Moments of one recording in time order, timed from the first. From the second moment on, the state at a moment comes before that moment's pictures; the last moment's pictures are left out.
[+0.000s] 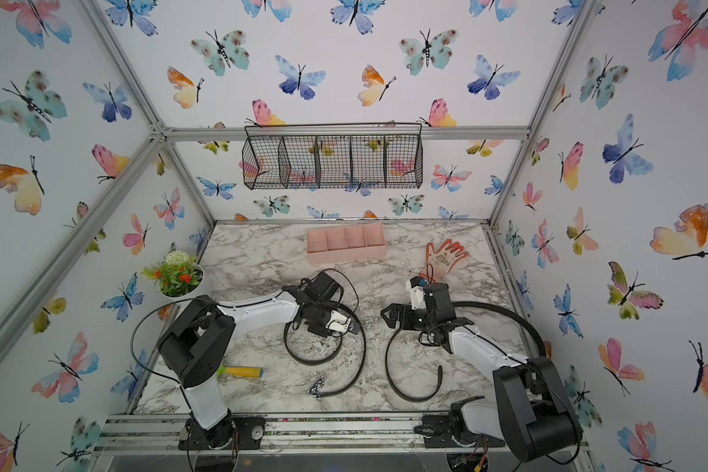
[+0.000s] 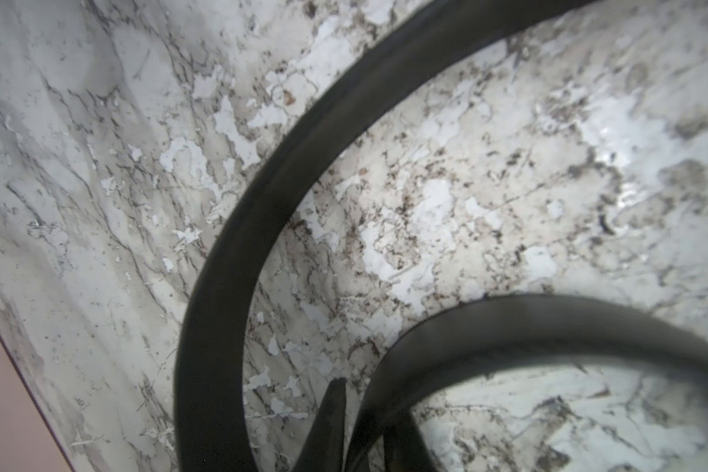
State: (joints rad) left arm -0.75 1.81 1.11 -0.47 0.15 1.19; right arm 0.31 1.29 0.53 -0.03 -0.45 0.39
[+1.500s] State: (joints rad) left arm -0.72 1.84 1.17 -0.62 -0.03 0.46; right arm 0.71 1.64 0.73 0.00 -0.17 0.41
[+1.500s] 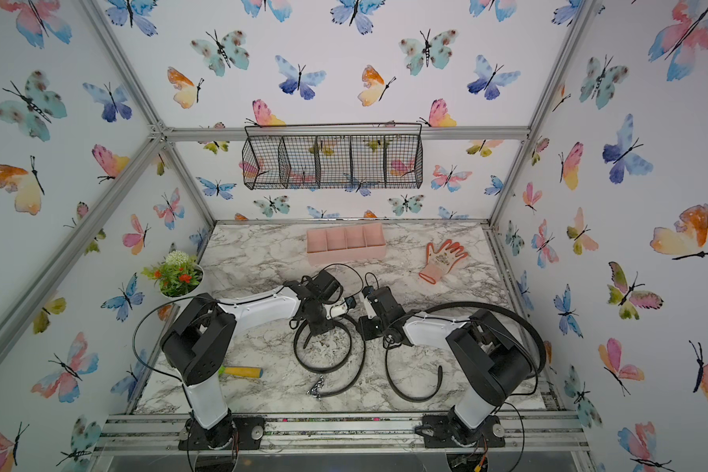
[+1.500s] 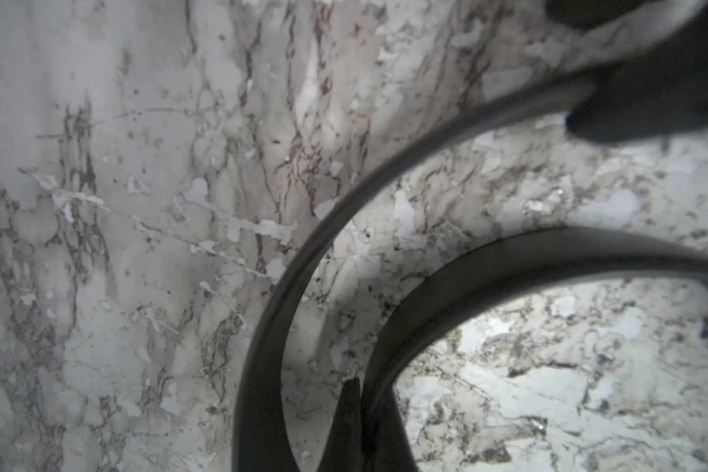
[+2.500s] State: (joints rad) left arm -0.66 2.12 1.59 -0.76 -0.07 -0.01; right arm 0.76 1.51 0.53 0.15 -0.05 0.99
